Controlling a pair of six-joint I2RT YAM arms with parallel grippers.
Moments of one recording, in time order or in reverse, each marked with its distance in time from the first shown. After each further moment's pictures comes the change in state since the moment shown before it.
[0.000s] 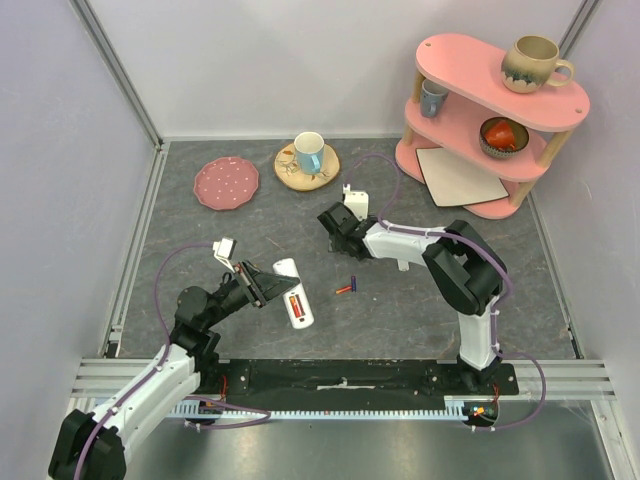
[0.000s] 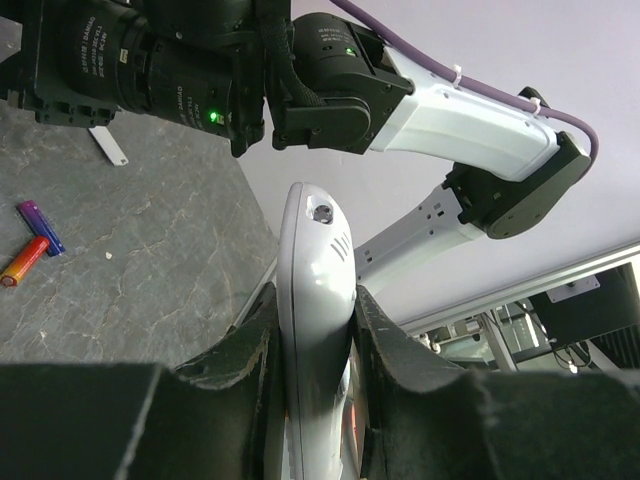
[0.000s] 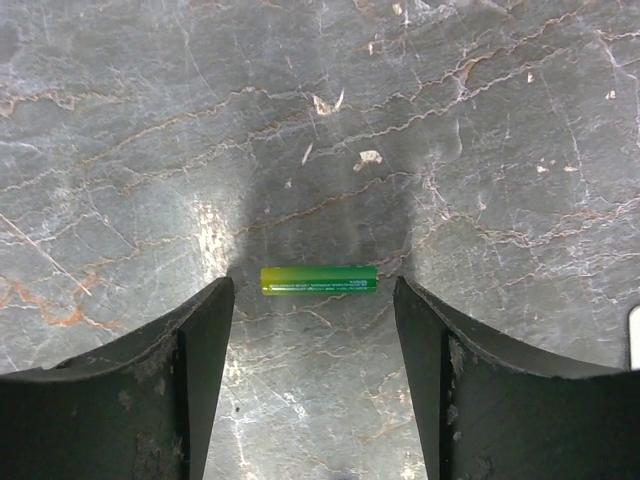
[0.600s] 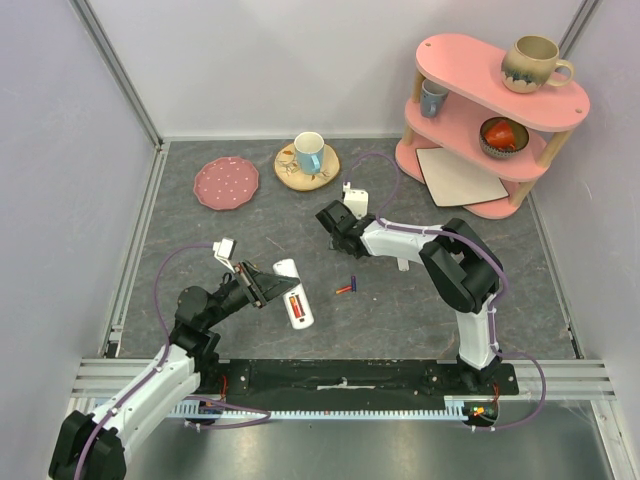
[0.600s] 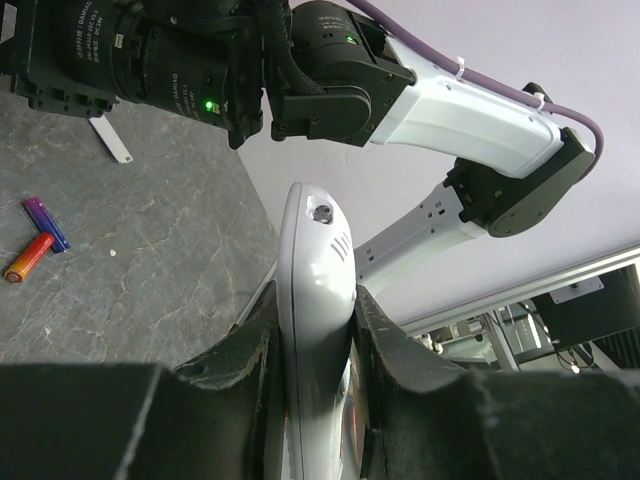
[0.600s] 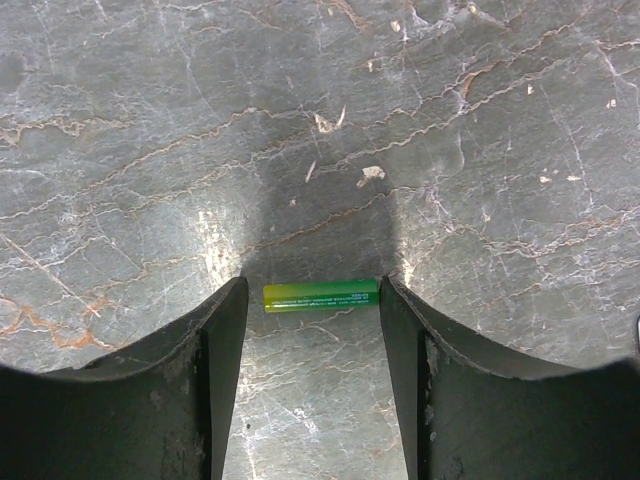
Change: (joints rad) left arm 0.000 -0.009 0.000 -0.020 -0.002 0.006; right arm 0.000 0.030 0.041 -0.019 0.018 0.032
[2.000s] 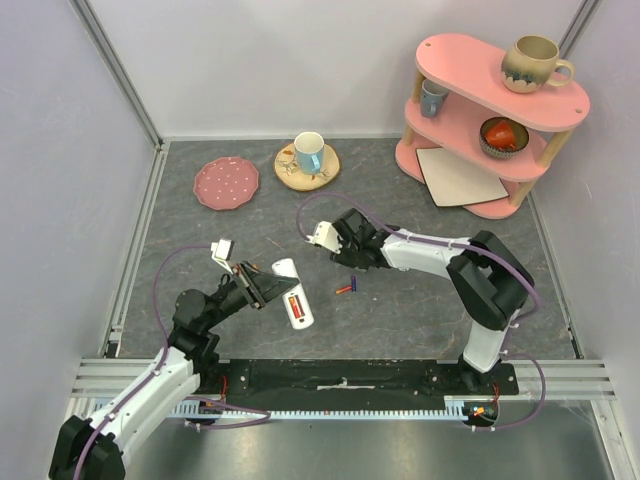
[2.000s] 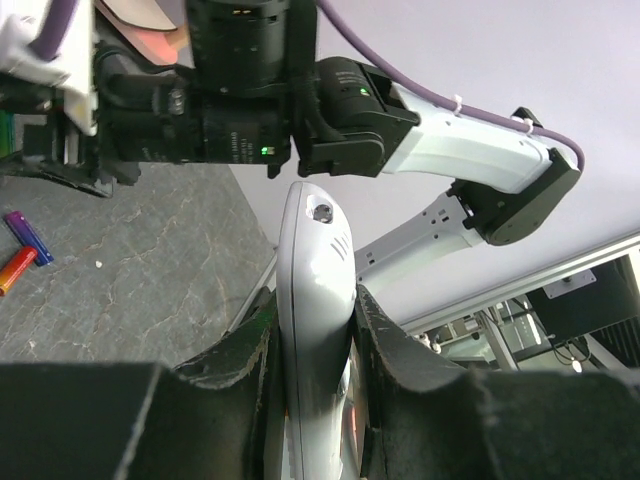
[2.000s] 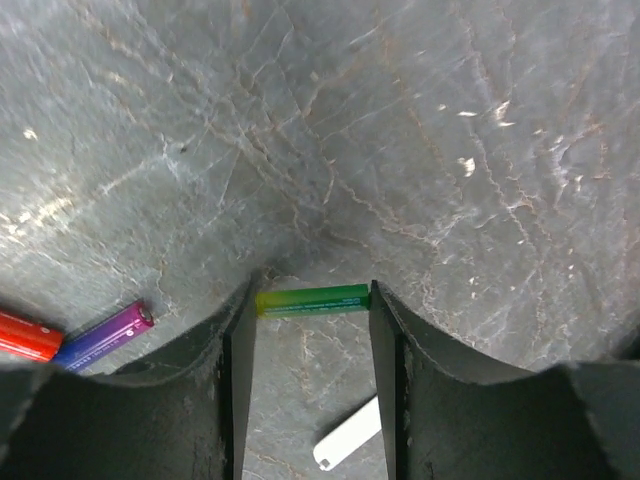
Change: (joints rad) left arm -0.016 -0.042 0.000 -0.005 -0.019 0.000; right arm -0.007 -0.211 -0.211 0.035 -0.349 -1.271
